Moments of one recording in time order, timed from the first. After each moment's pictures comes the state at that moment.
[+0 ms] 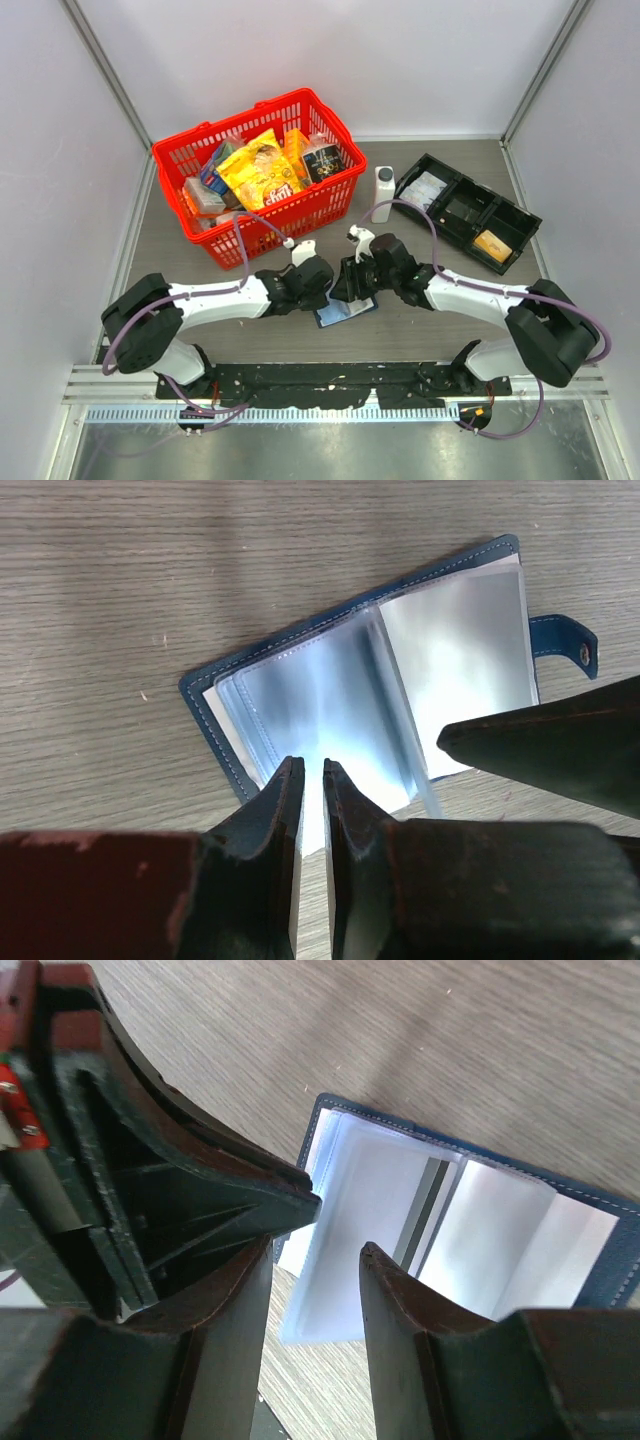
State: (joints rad) left arm -1.02 1.50 0.79 -0.25 -0.28 -0.99; right arm 0.74 1.34 0.60 0.09 -0.35 0.46
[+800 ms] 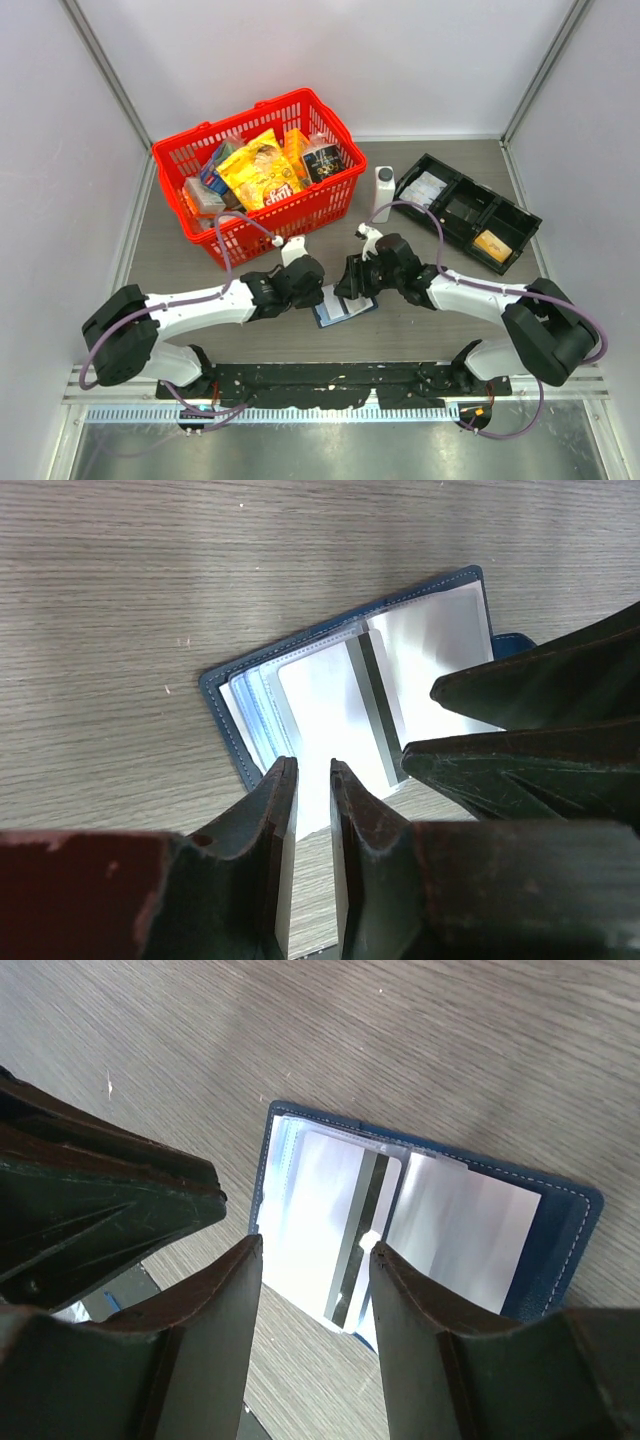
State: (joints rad) left arm -1.01 1.37 0.75 -0.27 -0.32 -1.02; right arm 0.70 1.36 0.58 0.11 -0.33 0.49
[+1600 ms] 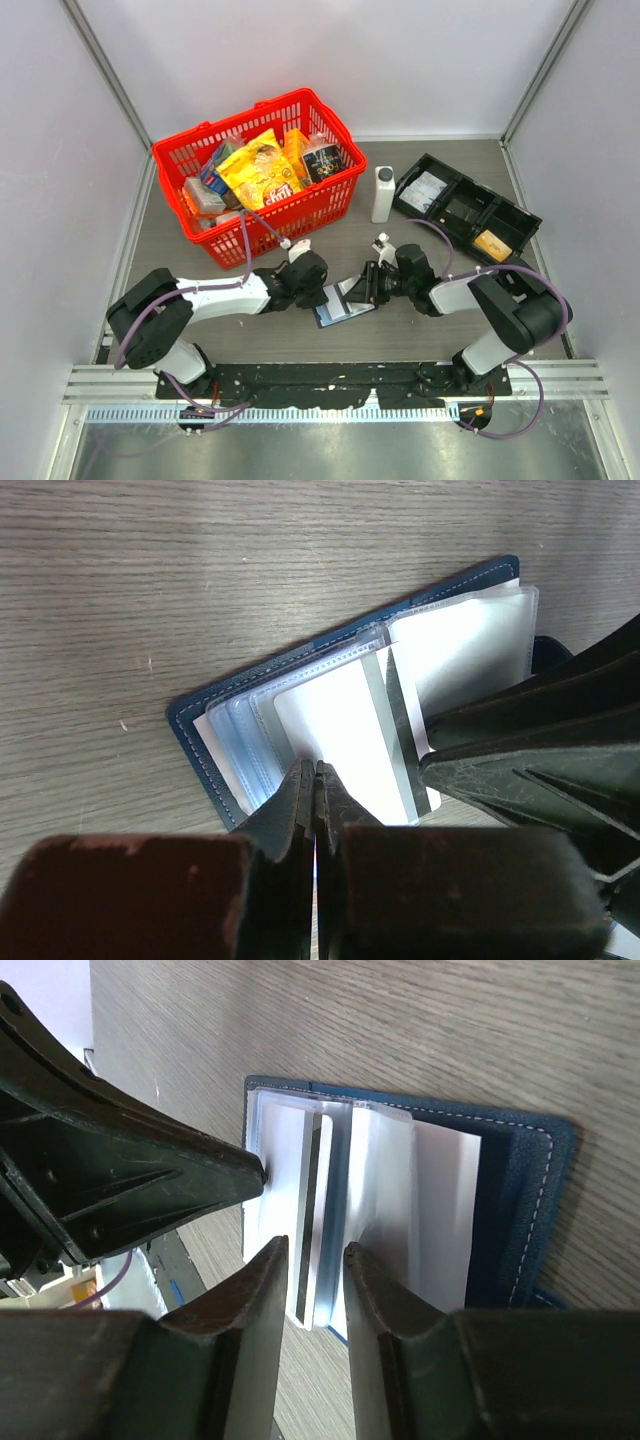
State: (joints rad) left arm -0.94 1.53 0.75 -0.14 -0.16 -1.03; right arm 0.53 1.54 0.36 0.56 -0.61 0.69
